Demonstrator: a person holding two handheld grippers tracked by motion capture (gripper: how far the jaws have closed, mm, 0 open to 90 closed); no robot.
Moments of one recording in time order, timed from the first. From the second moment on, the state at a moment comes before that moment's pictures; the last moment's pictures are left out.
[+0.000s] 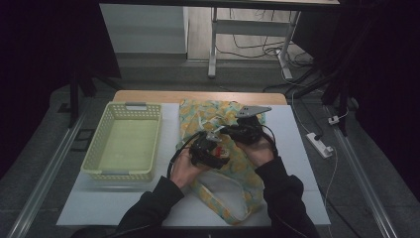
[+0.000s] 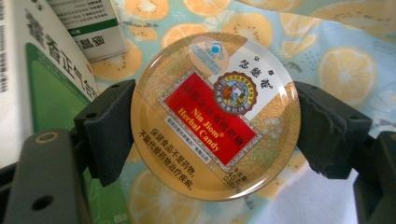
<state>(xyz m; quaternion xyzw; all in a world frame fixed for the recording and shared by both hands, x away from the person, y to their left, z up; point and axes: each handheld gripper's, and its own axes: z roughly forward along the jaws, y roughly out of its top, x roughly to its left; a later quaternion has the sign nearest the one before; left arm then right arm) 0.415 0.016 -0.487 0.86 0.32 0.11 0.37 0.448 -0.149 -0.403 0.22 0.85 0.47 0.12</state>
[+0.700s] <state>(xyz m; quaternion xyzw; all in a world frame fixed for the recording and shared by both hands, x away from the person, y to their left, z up) 0.405 0.023 -0.475 0.87 0.31 0.08 0.38 0.447 -0.150 -0.402 0.22 0.85 0.47 0.12</state>
